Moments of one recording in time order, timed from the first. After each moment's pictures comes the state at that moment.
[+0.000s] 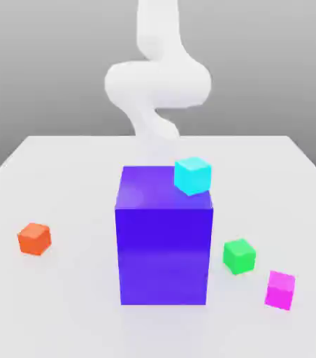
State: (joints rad) arm 0.06 -0.71 -0.01 -2.33 0.02 2.35 0.73
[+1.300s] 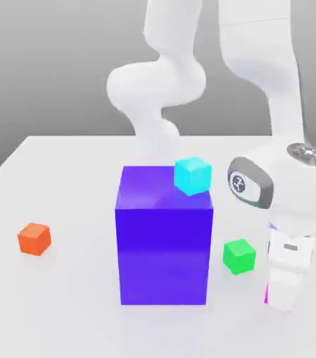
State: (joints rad) arm 0.50 0.32 0.07 -2.59 -0.09 2.90 0.25
